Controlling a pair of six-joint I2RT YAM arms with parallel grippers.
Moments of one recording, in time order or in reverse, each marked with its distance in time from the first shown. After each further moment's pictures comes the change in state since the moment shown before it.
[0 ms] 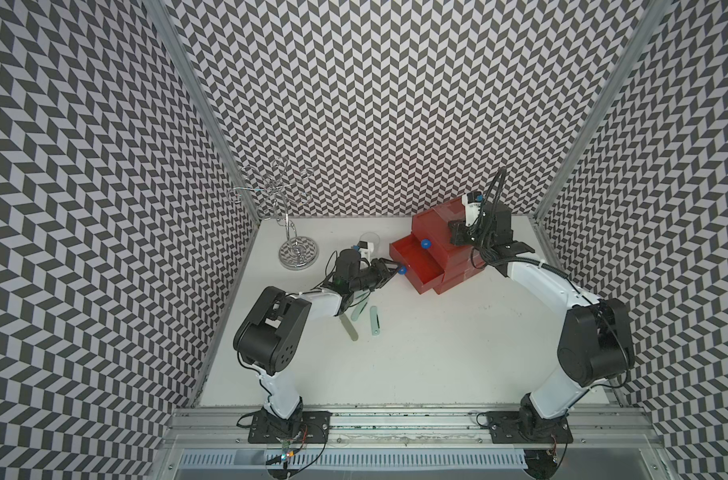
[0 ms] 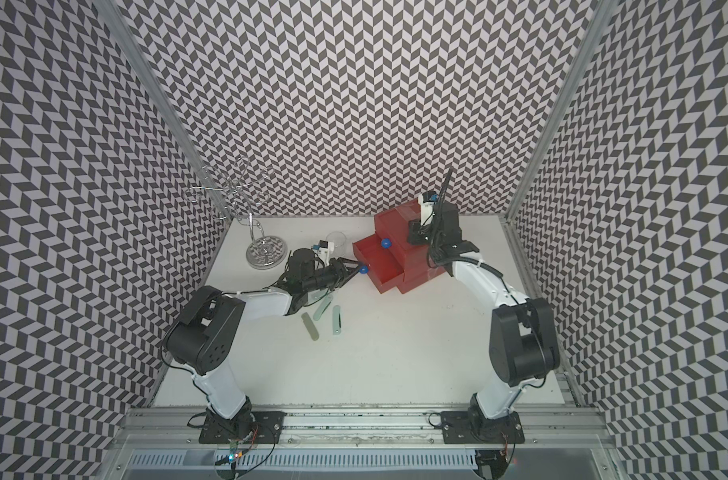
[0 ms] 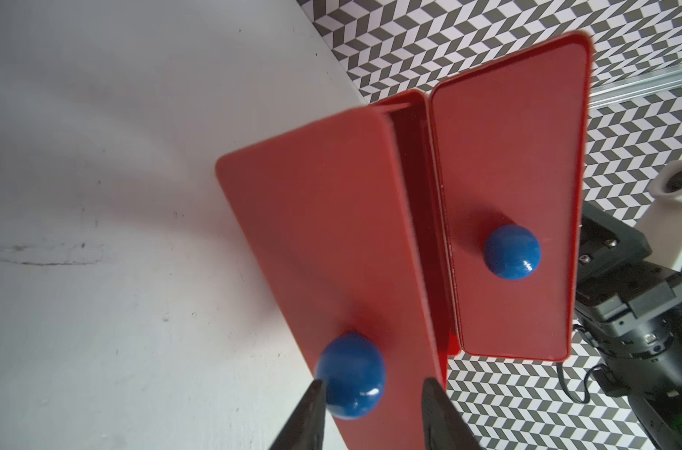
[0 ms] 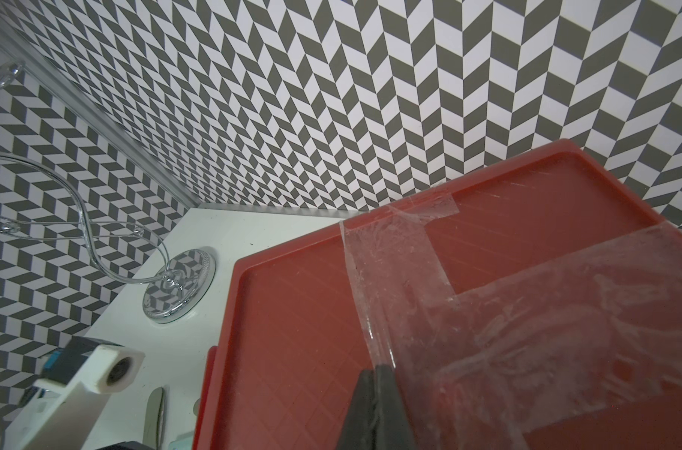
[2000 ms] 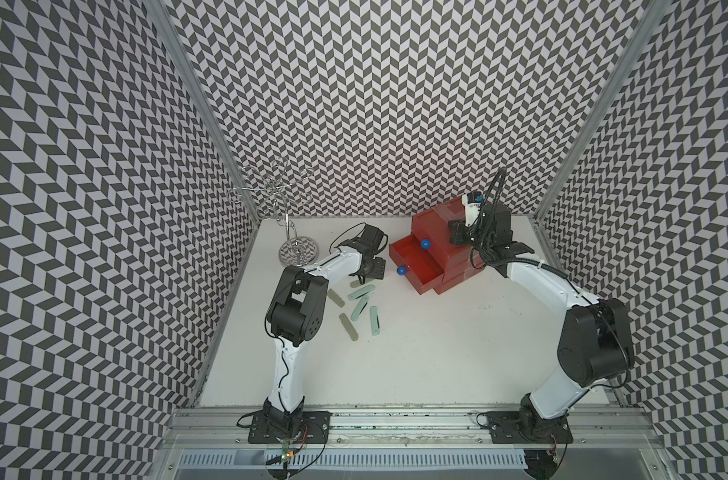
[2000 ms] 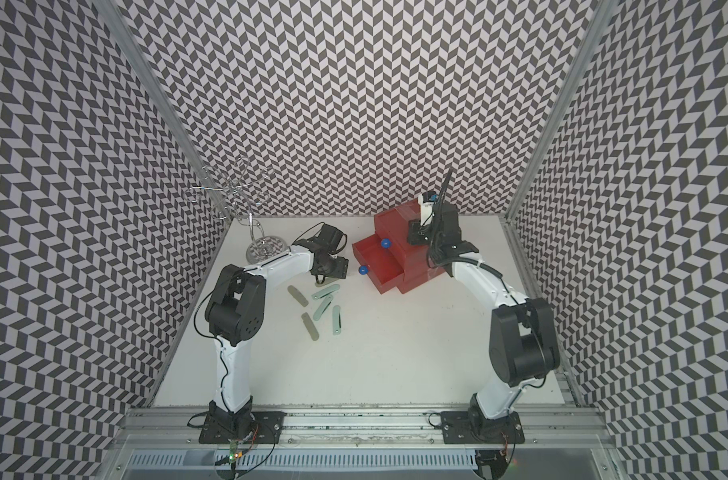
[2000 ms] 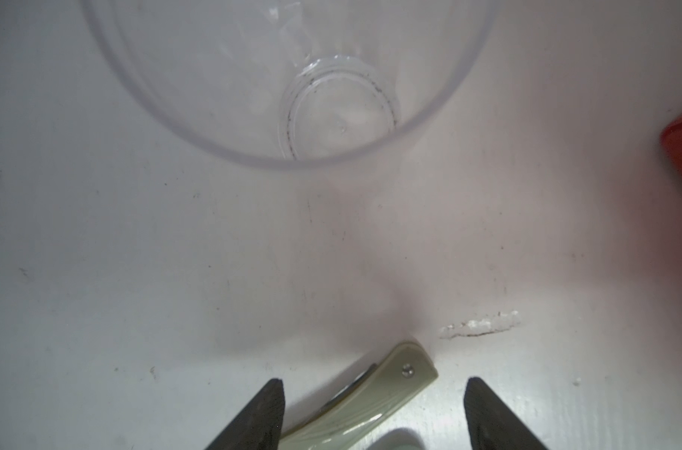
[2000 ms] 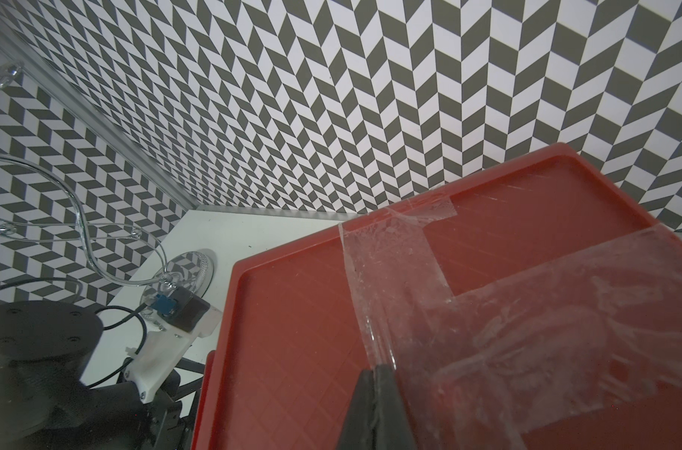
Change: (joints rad) left arm -0.013 0.332 0.698 -1.175 -0.686 0.816; right arm 0.004 0.000 -0.006 0.015 0.008 -0.002
